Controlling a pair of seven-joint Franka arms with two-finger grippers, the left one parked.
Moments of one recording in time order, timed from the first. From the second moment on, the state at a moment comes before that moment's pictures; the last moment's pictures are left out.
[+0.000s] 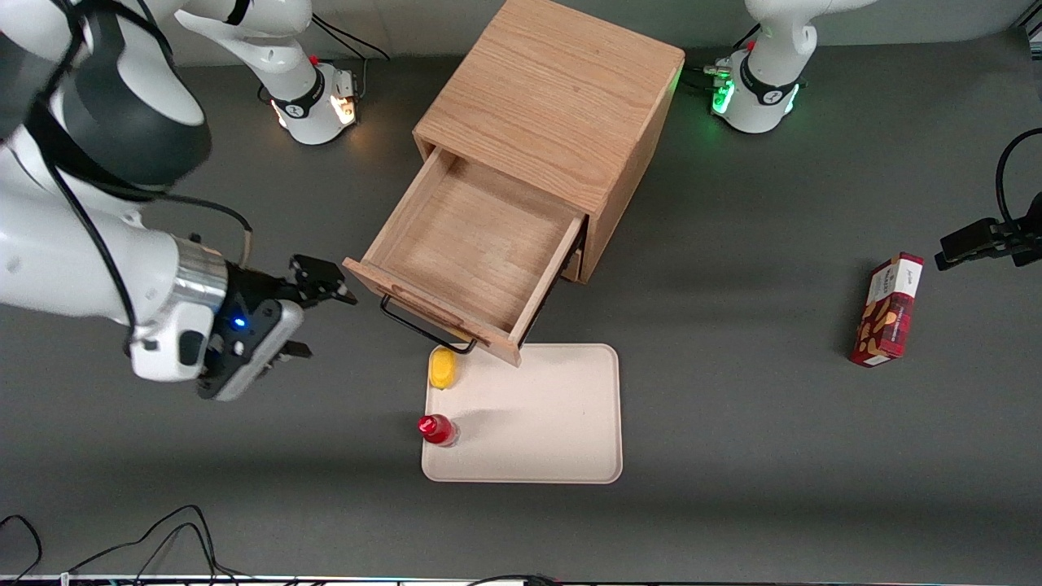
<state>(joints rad) -0.09 0.50 0.52 -1.06 0.09 1.57 -0.21</state>
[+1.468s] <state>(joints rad) -0.10 -0.21 0.10 -1.81 0.02 1.40 0.07</state>
